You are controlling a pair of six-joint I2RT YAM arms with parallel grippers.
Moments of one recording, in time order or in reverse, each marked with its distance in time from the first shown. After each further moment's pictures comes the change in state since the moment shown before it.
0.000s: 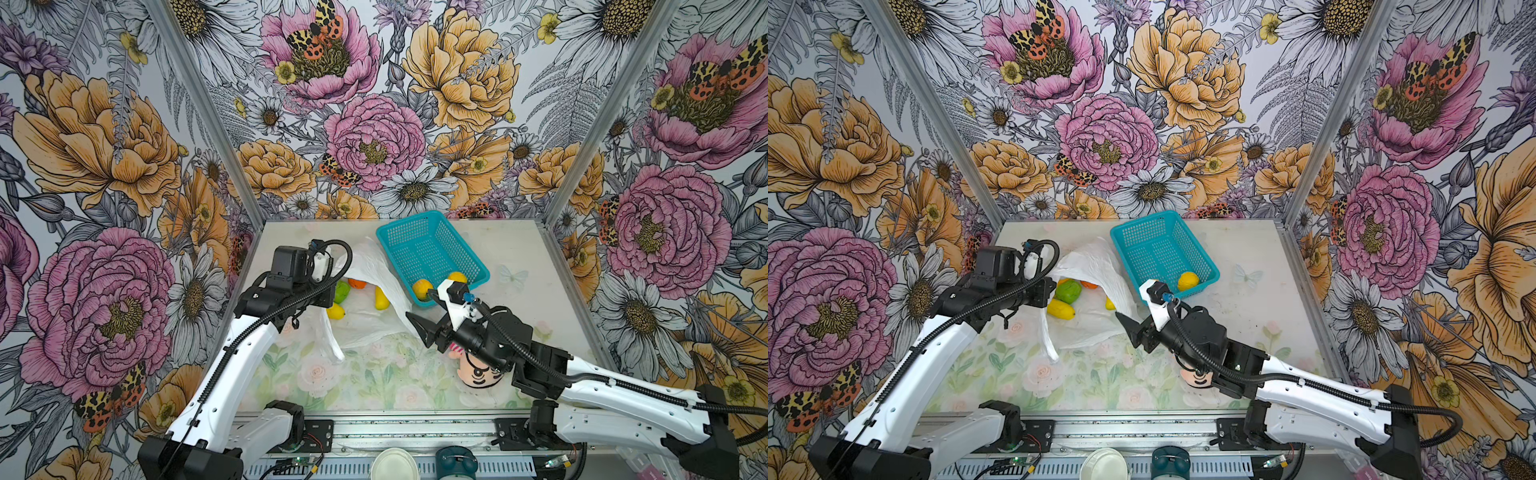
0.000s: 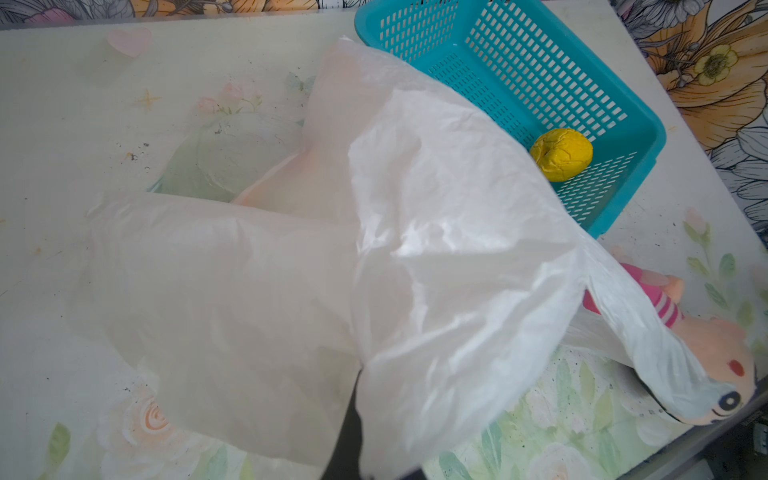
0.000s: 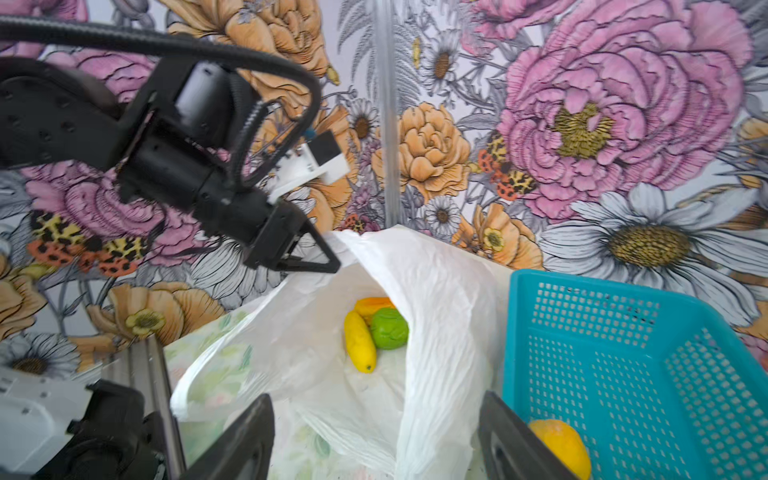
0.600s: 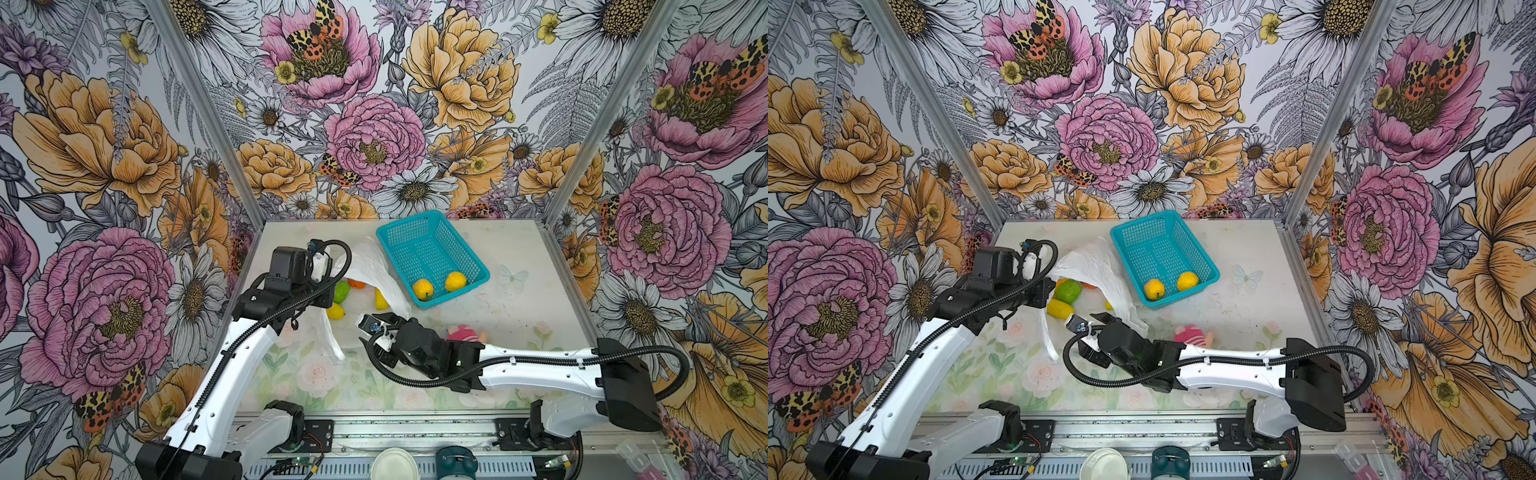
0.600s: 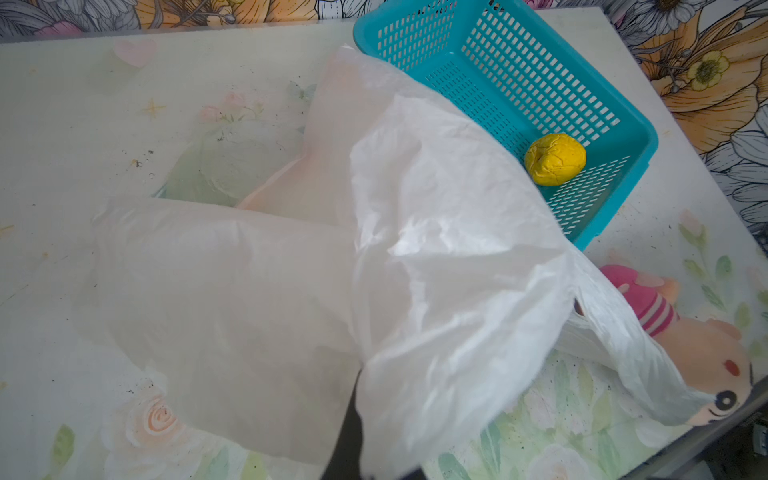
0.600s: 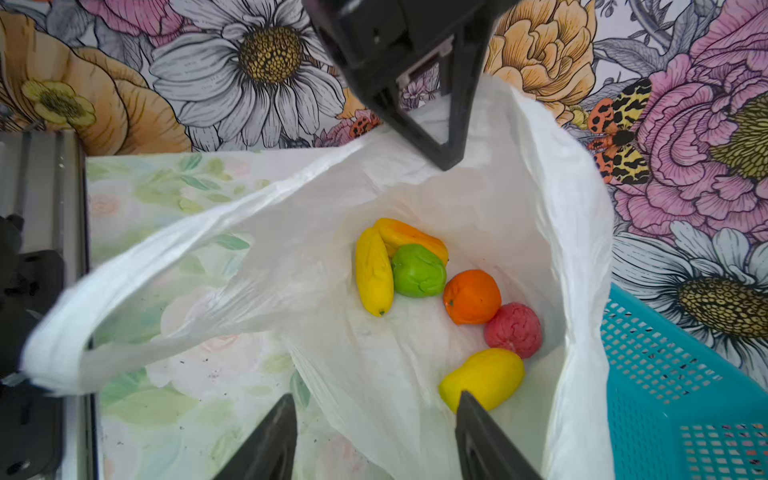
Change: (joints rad) left arm -0.006 -0.019 0.000 0.001 -0.003 0.000; right arm 0.111 0.537 0.211 -0.008 0.102 -0.266
